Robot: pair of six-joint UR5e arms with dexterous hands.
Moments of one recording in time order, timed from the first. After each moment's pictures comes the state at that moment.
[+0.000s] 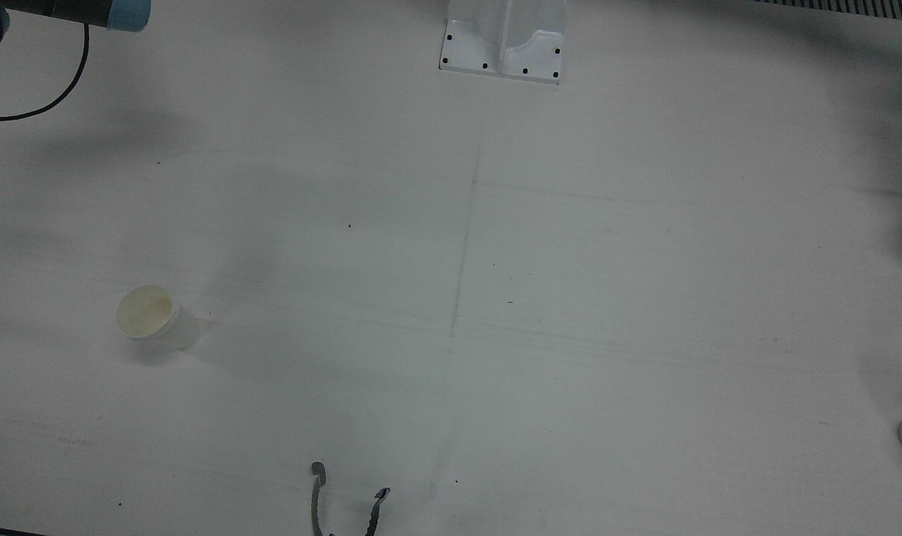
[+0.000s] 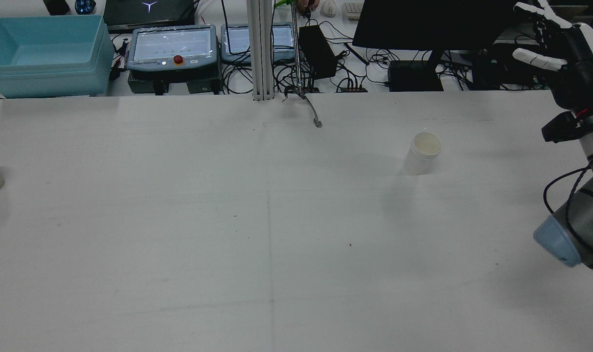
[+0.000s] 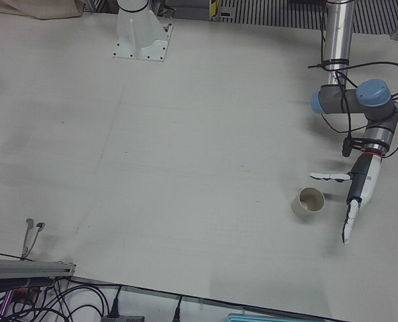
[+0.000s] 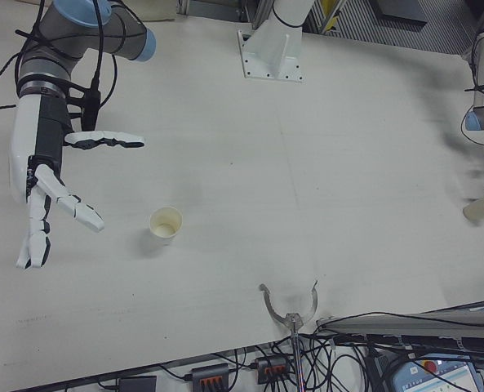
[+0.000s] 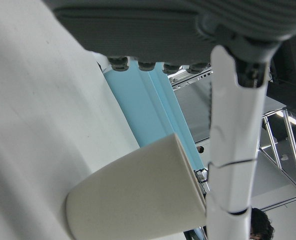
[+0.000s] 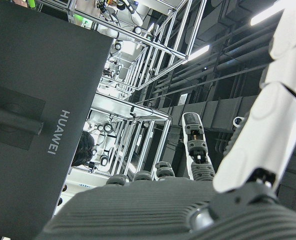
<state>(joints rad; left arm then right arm) -1.21 -1.64 -1.05 -0.56 1.53 0.44 1.10 -1.44 1.80 -3.20 -0.99 -0.43</state>
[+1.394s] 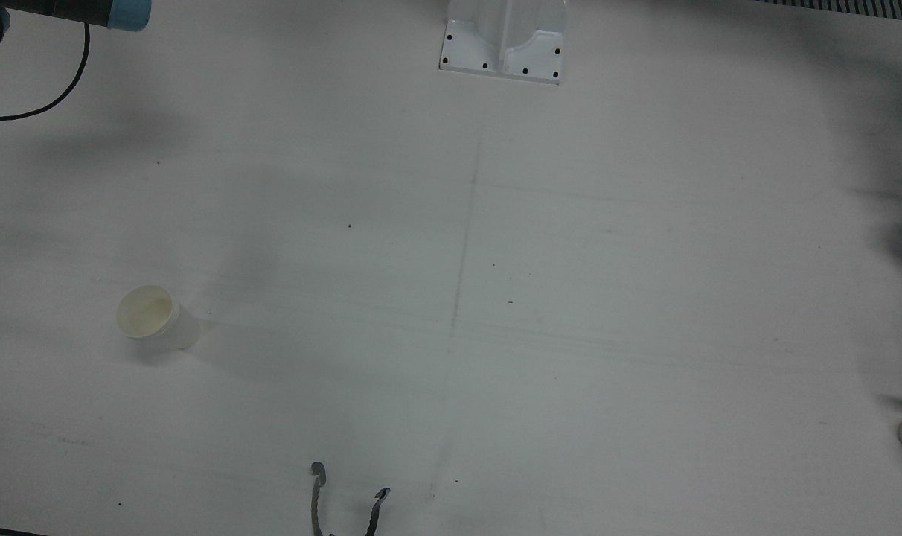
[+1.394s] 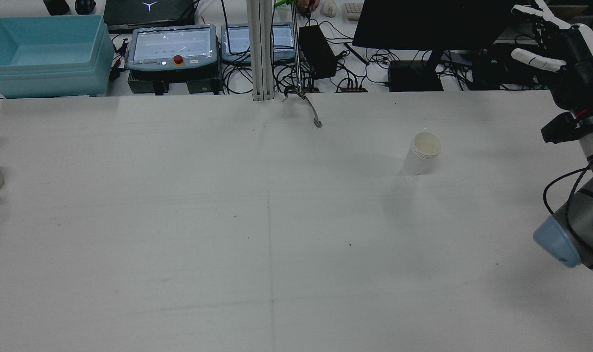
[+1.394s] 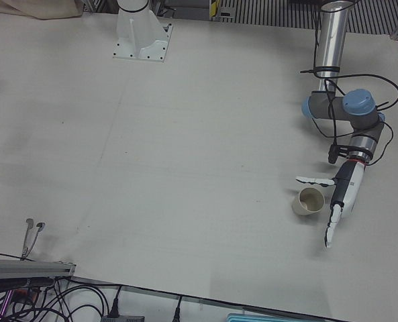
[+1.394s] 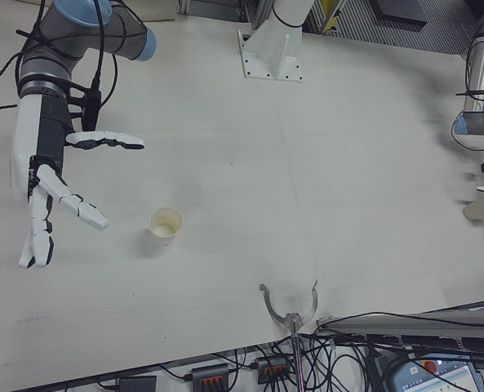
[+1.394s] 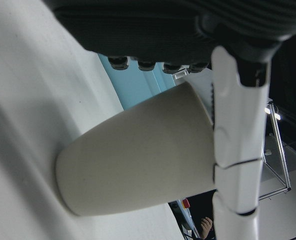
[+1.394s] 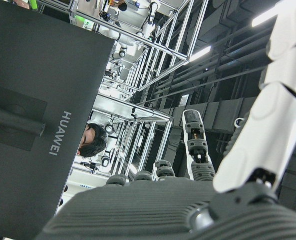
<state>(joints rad) -1.13 -1.69 -0.98 -0.65 1.44 0.45 1.10 -1.44 1.80 -3.21 -0.99 -0.43</state>
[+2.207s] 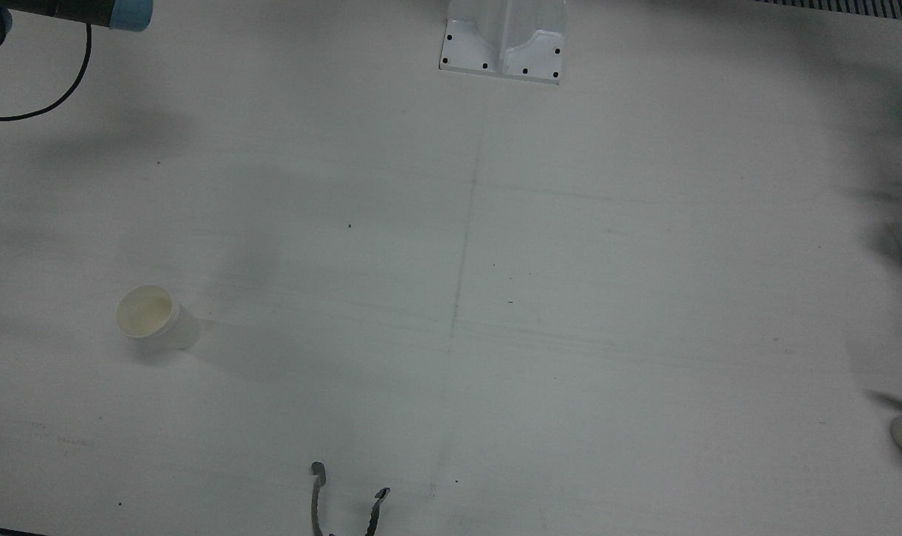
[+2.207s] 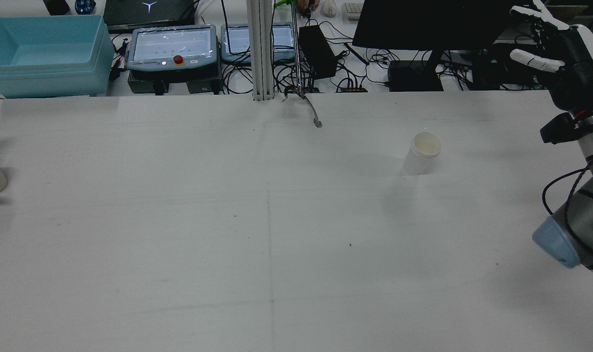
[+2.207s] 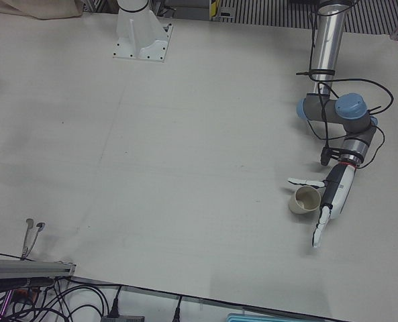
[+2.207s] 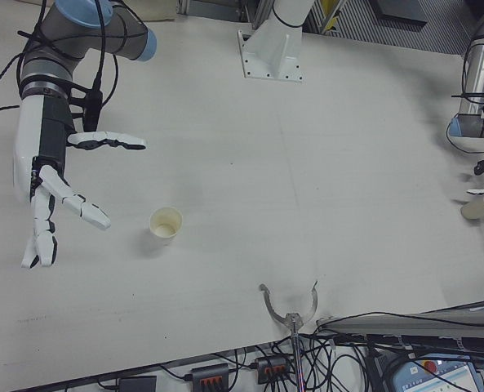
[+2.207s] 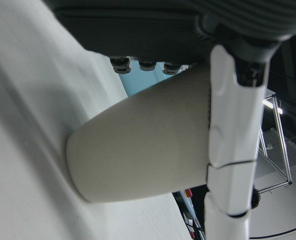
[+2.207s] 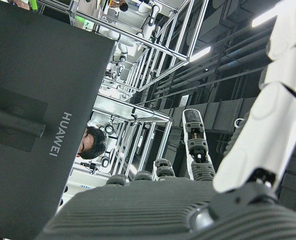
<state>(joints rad) -1.09 -1.71 -0.96 -0.65 1.43 0.45 1.09 -1.44 1.80 -3.21 -0.99 -0.43</state>
